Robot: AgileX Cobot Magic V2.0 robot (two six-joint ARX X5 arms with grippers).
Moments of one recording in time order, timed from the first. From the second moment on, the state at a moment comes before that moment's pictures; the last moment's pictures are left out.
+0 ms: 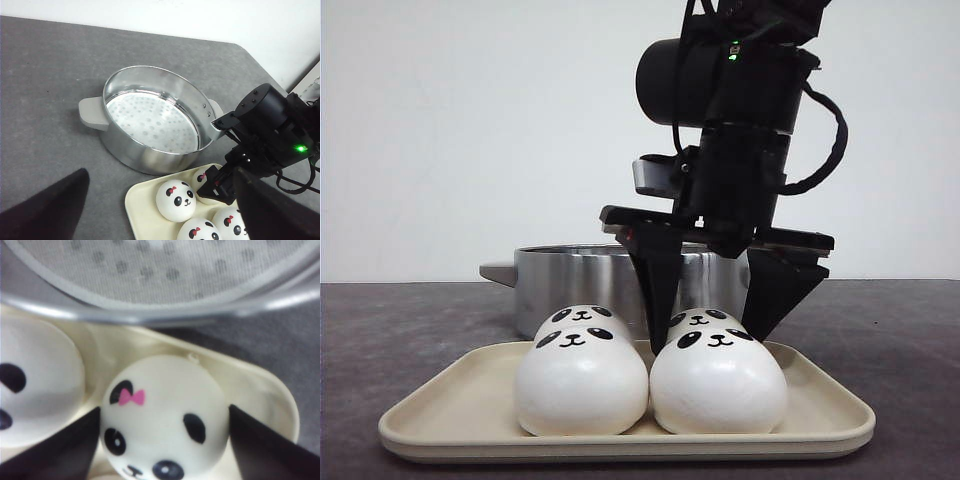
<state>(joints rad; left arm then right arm) -0.31 0.58 0.88 -0.68 0.24 -0.25 0.71 1.81 1.21 -0.67 -0.05 0.44</state>
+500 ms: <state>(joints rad) -0.31 0.58 0.88 -0.69 0.24 -0.25 0.73 1.64 1.21 -0.76 -0.10 0.41</state>
